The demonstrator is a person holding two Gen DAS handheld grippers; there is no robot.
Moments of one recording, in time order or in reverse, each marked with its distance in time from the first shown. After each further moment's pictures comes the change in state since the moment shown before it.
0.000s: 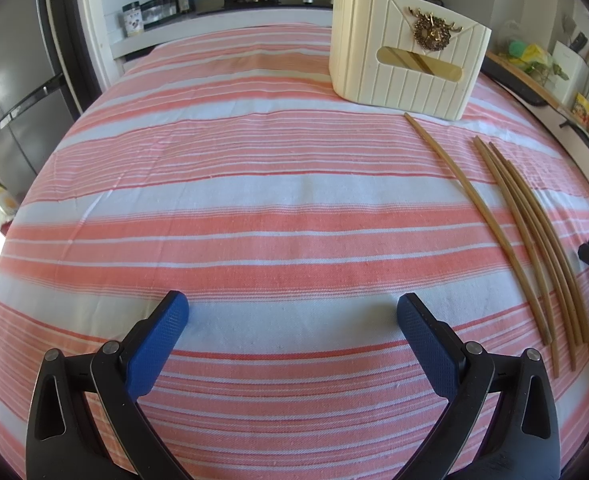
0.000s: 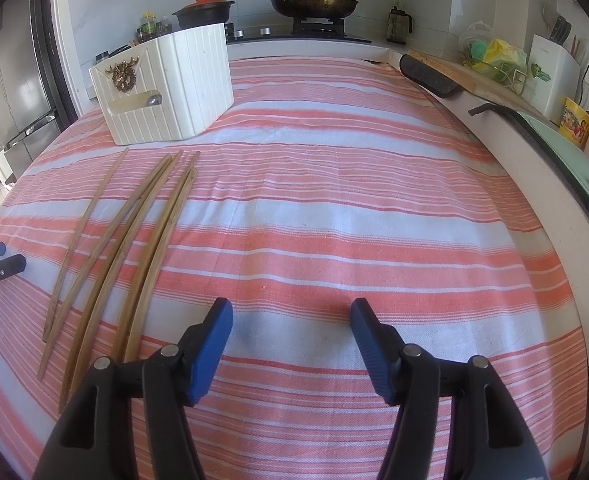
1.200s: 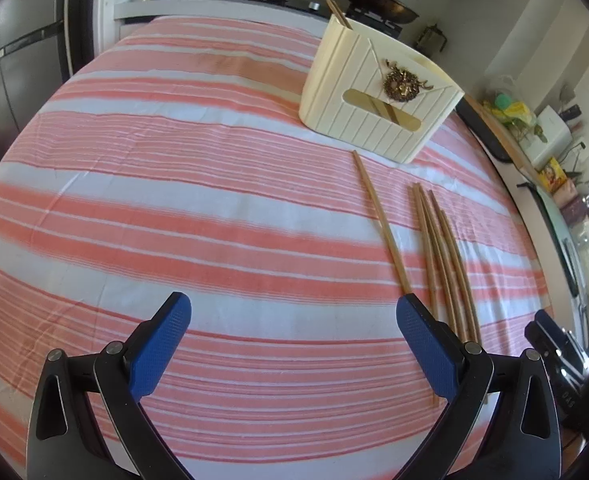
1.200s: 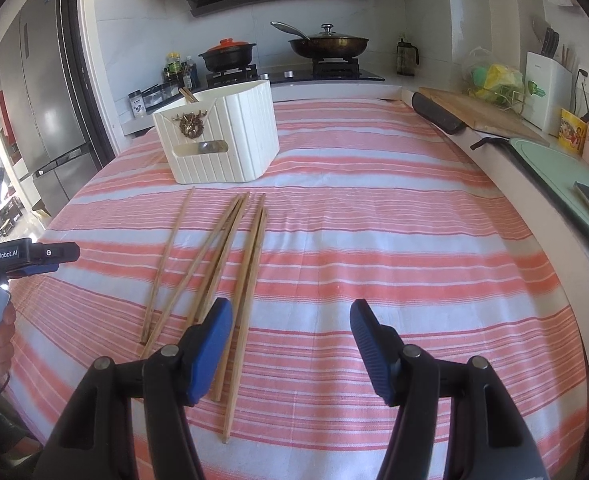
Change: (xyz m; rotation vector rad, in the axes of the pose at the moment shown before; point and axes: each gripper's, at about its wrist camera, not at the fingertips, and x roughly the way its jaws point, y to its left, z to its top) left arm -0.037 -0.013 0.022 -0.201 0.046 -0.204; right arm -0.069 0.028 -0.013 0.037 -0.131 0.091
